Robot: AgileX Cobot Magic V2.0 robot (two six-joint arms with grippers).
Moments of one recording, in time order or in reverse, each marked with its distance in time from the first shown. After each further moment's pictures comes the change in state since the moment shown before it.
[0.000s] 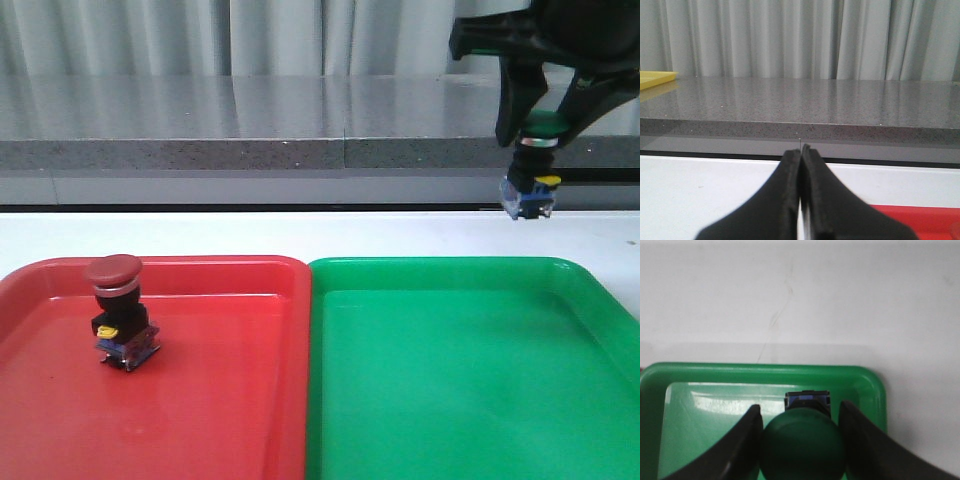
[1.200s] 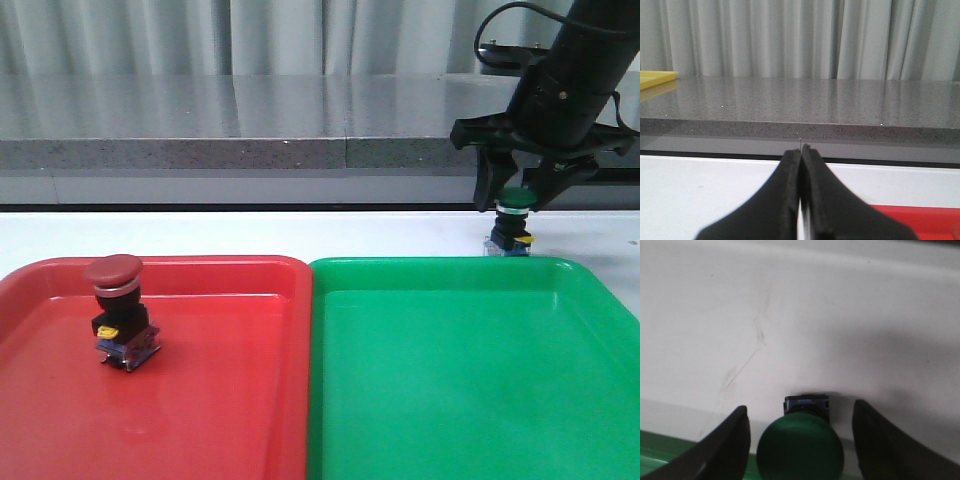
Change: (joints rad) left arm 0.000 0.000 0.000 0.000 0.000 0.000; right arm -0.226 0.402 -0.278 0.342 -0.041 -0.561
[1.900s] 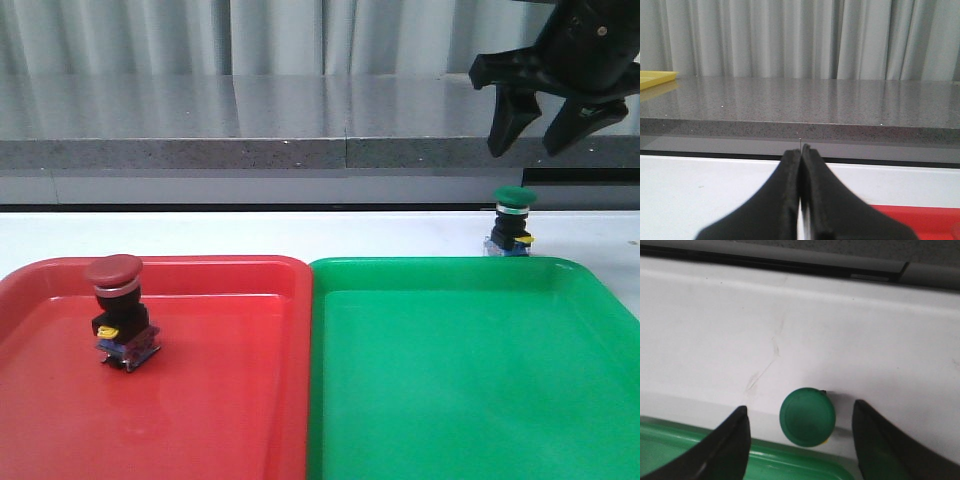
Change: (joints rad) left arm 0.000 0.000 0.000 0.000 0.000 0.000; right arm 0.002 -0.188 0.120 -0.002 -0.090 0.003
